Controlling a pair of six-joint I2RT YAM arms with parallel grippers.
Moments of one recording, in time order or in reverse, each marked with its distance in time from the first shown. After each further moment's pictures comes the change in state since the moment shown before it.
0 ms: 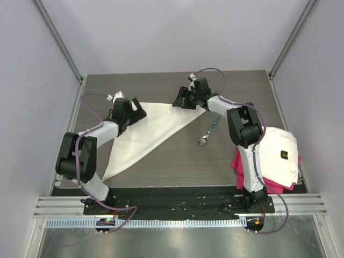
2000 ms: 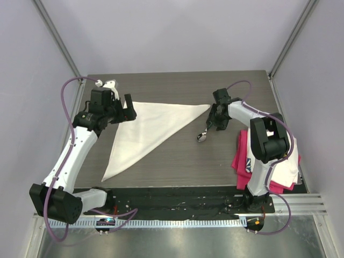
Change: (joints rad) left arm 0.002 -0.433 0.353 -0.821 0.093 0.350; right arm -0.109 -0.383 -0.366 -0.529 0.455 0.134
